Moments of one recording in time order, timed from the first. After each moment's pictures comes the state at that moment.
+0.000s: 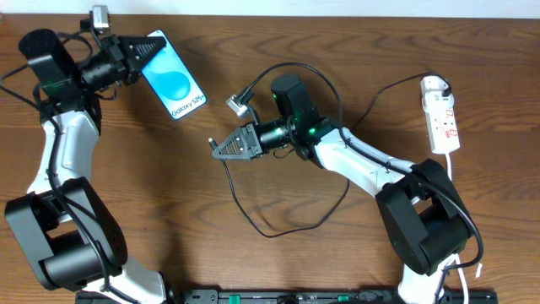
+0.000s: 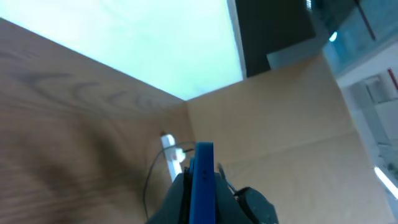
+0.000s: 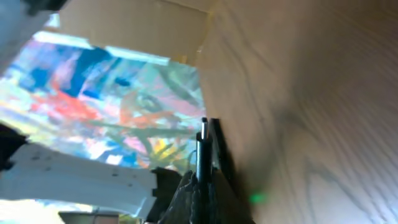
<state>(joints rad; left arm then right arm) 0.34 1.79 1.27 0.38 1.34 -1.04 0.62 1.96 1.25 0.15 -1.21 0.74</state>
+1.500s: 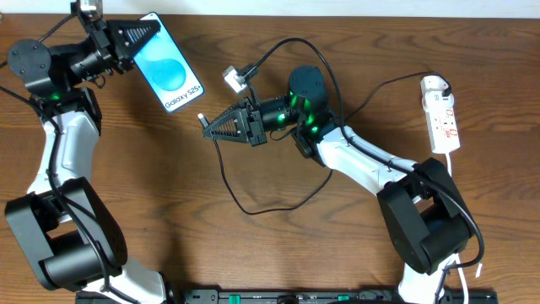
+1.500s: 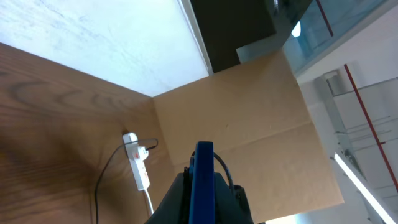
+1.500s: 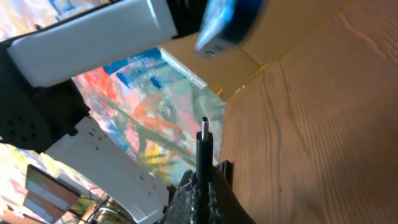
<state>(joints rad) 0.34 1.78 1.26 0.94 1.39 -1.61 0.60 1.96 1.25 0.80 -1.28 0.91</state>
